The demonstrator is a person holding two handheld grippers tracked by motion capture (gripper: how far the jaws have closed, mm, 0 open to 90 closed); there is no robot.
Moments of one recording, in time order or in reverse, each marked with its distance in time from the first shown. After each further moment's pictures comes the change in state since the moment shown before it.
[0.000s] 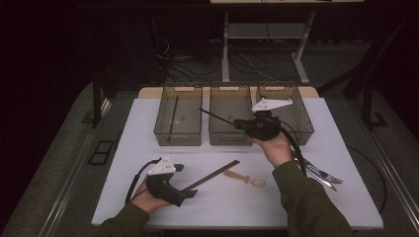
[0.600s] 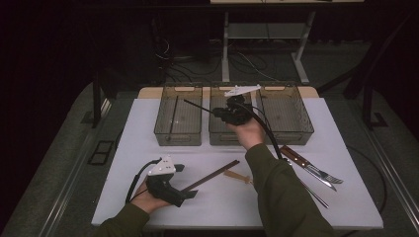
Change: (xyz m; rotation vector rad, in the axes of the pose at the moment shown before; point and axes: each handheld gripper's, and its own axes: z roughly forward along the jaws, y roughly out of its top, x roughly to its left) left arm -0.001 0.001 0.000 -0.003 -0.006 0.009; right arm 0.008 0.040 0.067 0.027 -0.029 0.021
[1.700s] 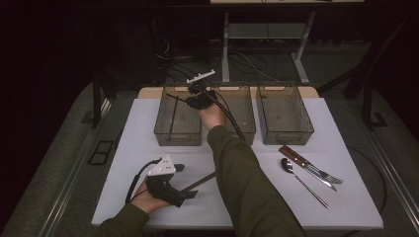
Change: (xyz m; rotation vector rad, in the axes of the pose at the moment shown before) left arm -0.001 0.001 -0.001 -0.012 -0.001 0.003; right arm 0.019 0.054 0.109 0.114 -0.084 -0.007
